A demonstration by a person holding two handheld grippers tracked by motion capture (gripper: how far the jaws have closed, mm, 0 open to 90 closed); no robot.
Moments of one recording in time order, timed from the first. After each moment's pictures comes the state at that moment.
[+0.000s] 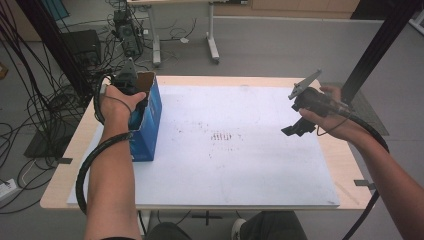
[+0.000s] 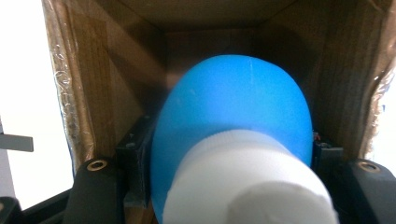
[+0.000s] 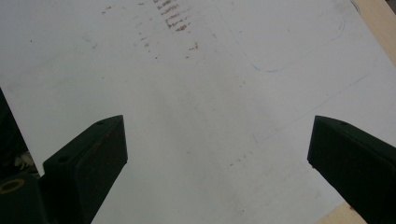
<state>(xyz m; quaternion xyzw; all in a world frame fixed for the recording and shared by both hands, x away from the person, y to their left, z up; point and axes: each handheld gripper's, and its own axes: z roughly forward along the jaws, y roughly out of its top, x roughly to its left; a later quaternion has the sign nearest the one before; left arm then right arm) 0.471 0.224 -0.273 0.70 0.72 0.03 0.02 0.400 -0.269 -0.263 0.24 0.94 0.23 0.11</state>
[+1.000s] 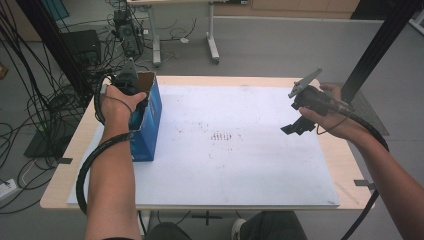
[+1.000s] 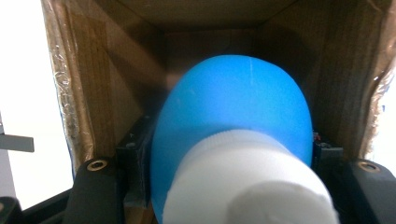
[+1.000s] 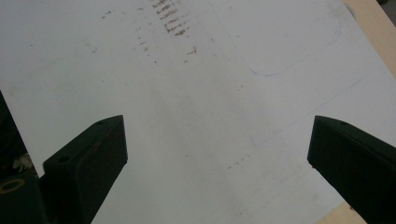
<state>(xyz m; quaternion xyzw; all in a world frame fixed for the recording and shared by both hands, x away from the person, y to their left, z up) 0.471 0.223 -0.273 0.70 0.72 0.03 0.02 0.401 -0.268 -0.260 0.24 0.94 0.23 0.12</state>
